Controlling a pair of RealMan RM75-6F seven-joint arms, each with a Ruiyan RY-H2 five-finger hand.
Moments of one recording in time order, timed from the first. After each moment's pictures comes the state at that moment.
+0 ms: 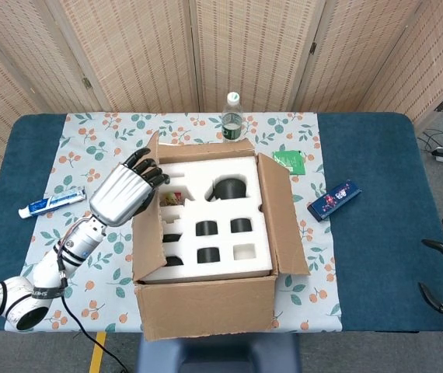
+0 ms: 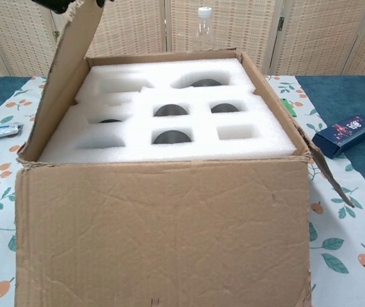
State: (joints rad) left arm -0.84 -1.12 -0.21 -1.71 1.46 1.12 0.30; right arm 0.01 -1.06 0.00 -1.31 -1.74 1.81 0.61
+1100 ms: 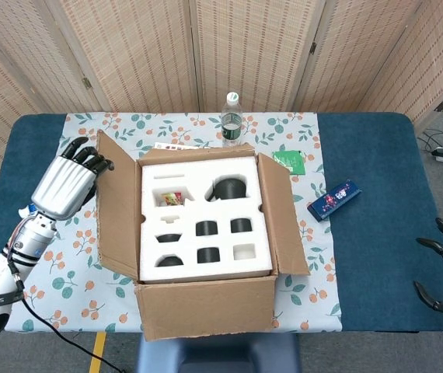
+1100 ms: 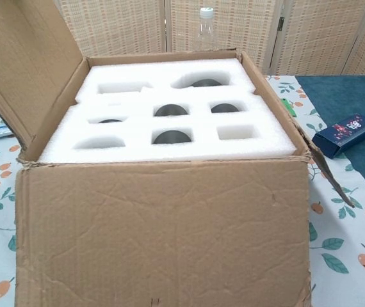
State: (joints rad) left arm -0.70 -0.99 -0.21 -1.69 1.42 1.19 0.28; right arm 0.03 -1.06 0.00 -1.33 -1.74 1.79 0.59
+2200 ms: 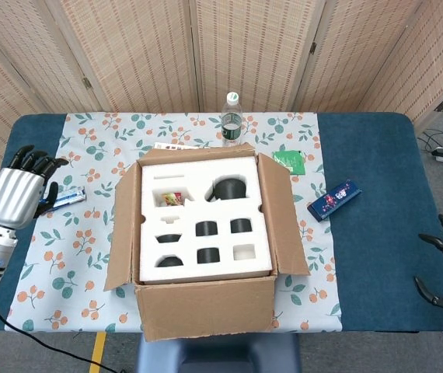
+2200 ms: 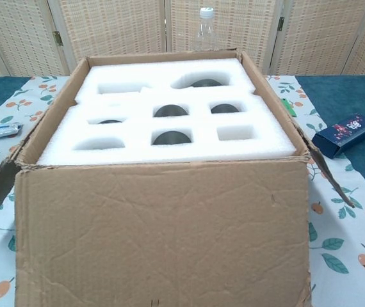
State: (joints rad) left arm -0.54 -0.99 -0.18 -1.61 1.36 1.29 0.15; right arm 0.03 -1.07 0.02 -1.35 -1.70 1.77 0.49
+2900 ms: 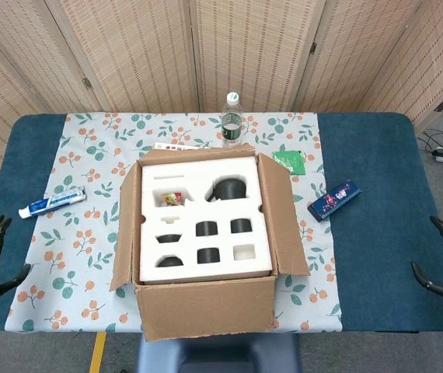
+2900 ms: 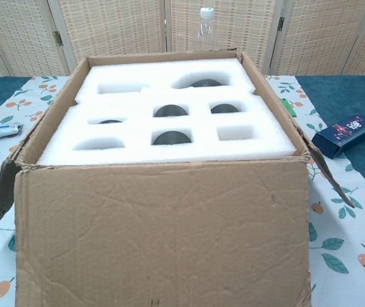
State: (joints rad) left arm -0.16 -1.17 0.00 -1.57 1.41 1.60 0.04; right arm 0.03 -1.05 0.05 -1.50 -1.58 1.64 0.16
